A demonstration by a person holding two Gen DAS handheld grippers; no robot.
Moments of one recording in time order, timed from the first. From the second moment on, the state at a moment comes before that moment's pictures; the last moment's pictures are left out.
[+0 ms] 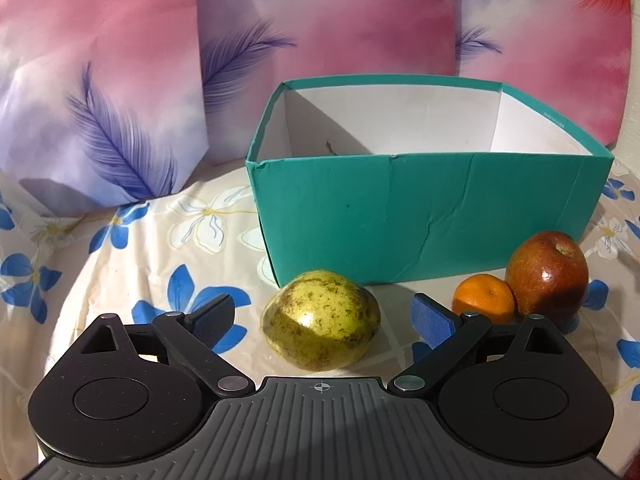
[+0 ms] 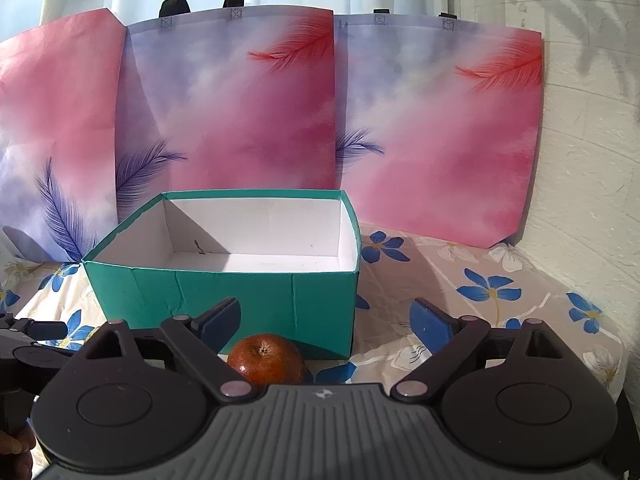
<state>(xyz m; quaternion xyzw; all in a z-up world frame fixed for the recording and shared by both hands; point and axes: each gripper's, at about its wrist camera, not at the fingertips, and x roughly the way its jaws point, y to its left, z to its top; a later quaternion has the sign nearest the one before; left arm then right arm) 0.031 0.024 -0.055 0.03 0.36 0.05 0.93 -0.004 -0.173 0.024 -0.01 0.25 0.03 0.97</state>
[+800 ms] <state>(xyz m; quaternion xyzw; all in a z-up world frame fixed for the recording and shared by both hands) 0.041 0.039 -0.069 0.02 0.38 0.01 0.93 0.009 -0.160 0.015 -0.02 0.28 0.04 0.96</state>
